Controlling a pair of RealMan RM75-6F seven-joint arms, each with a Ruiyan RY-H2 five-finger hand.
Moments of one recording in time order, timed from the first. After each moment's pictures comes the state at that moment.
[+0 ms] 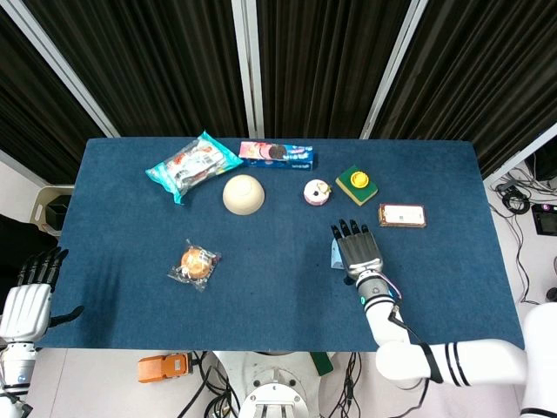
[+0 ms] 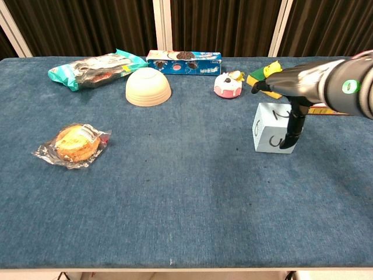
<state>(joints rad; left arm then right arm) -0.03 -1.29 -0.02 -1.38 1.47 1.48 -0.04 0.94 -1.52 0.25 -1.93 -0.23 1.30 -1.19</state>
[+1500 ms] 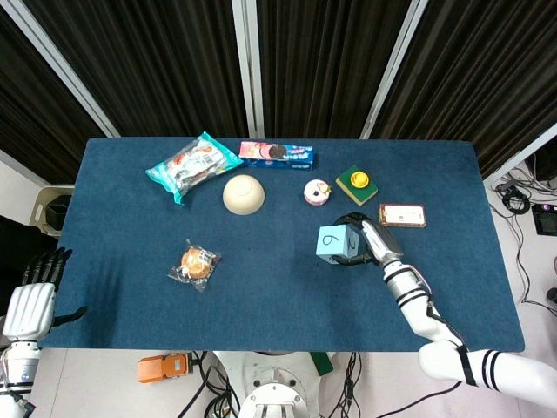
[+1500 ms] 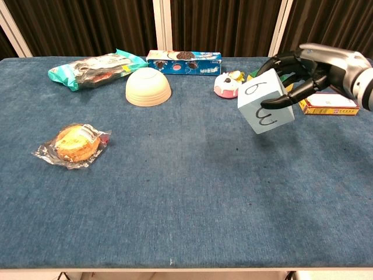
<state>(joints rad) -0.04 -1.28 -0.03 -1.43 1.46 1.46 -0.02 0.63 -1.47 0.19 -1.54 -1.15 0.97 0.34</state>
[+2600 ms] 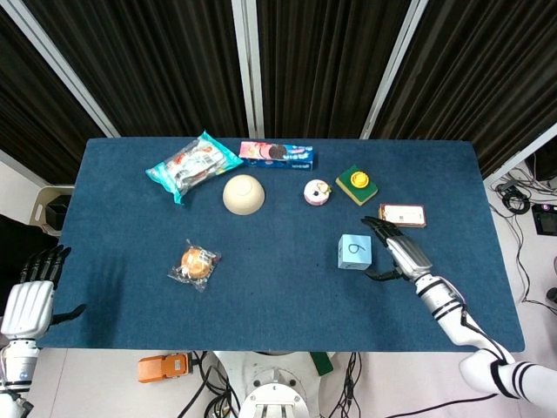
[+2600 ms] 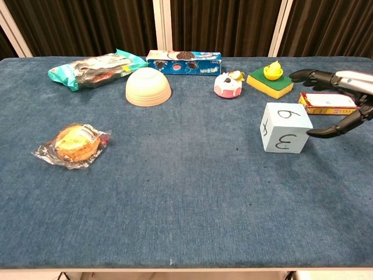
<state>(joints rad) -0.05 -1.26 -0.03 -1.46 1.46 1.45 0.01 0.55 -1.38 0.05 -1.37 -1.48 1.01 0.44</state>
